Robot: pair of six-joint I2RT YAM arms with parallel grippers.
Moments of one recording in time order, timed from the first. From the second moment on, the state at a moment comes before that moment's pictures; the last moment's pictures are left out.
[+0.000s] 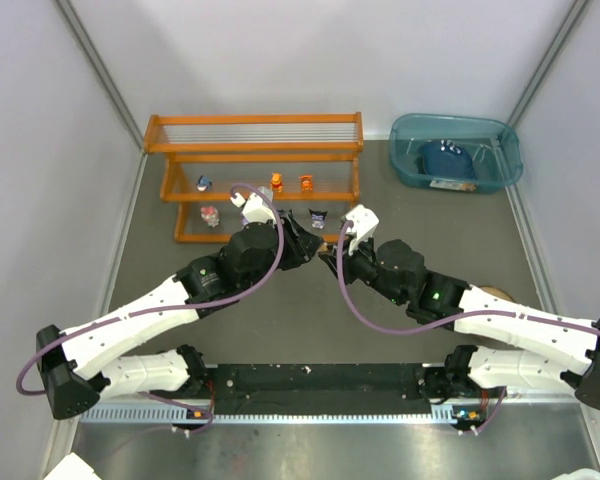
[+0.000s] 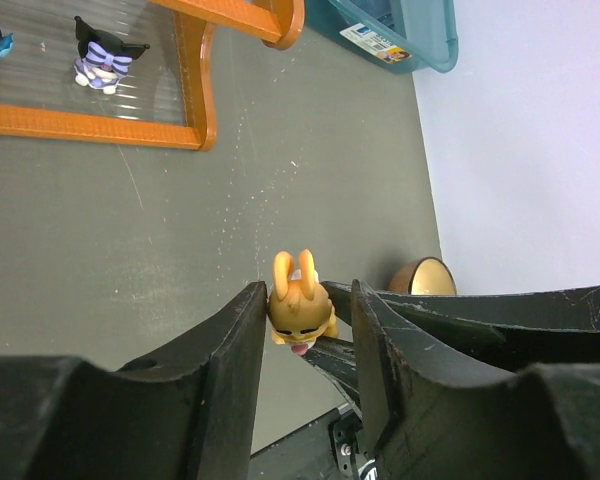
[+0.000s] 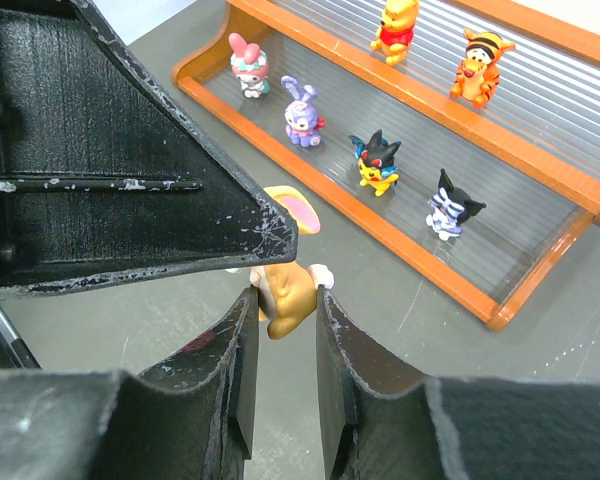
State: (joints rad) left arm -0.98 1.06 0.98 -0.28 -0.35 -0.98; right arm 1.07 1.03 0.77 0.06 0.28 0.13
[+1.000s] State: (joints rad) left arm -0.98 1.07 0.97 -0.28 -0.35 -0.98; right arm 1.07 1.01 0.77 0.05 0.28 0.13
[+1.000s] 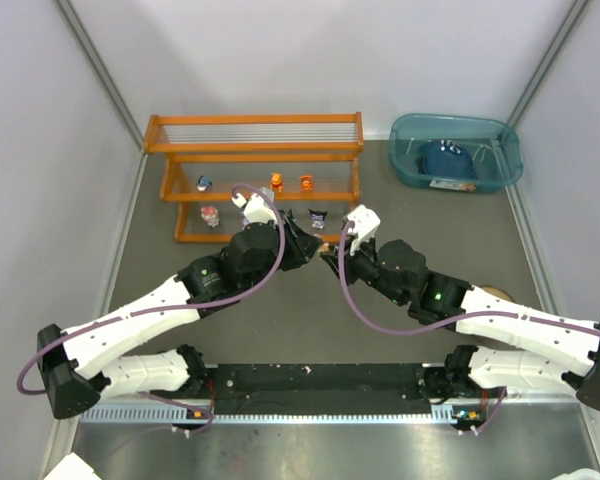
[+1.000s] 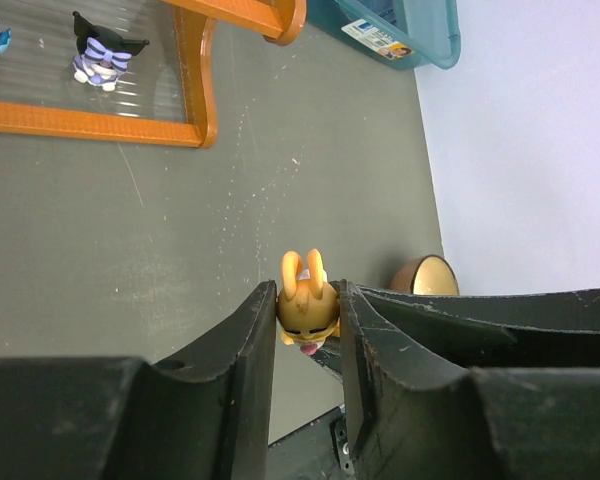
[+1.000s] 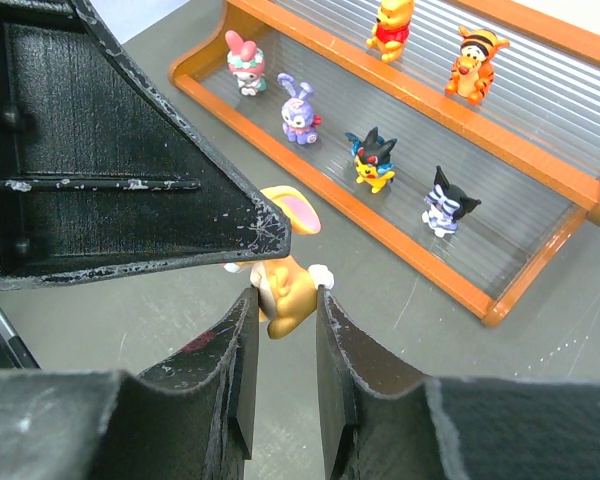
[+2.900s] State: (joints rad) left arm -0.25 1.29 0.86 0.23 0.01 -0.03; right arm 1.07 0.55 0.66 -0.08 0.48 0.10
